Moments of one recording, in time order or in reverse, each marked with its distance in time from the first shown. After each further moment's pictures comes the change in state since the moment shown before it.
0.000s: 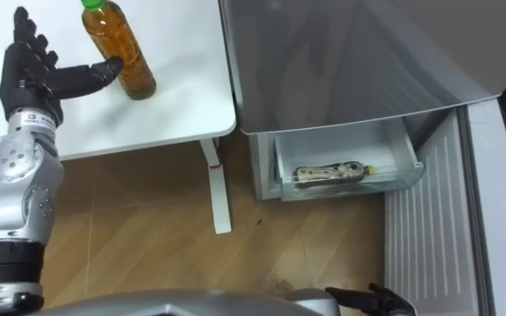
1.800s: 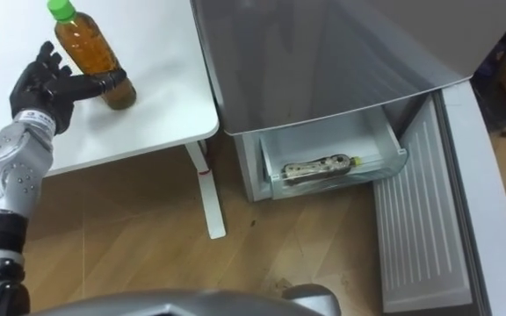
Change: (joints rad) left arm -0.172 0.111 0.015 0.256 -0.192 0.173 -0.109; right arm 0.035 -0.001 -0.040 -0.003 -0.358 0.206 -0.019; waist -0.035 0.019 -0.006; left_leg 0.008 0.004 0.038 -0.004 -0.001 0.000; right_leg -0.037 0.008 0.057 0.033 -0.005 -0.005
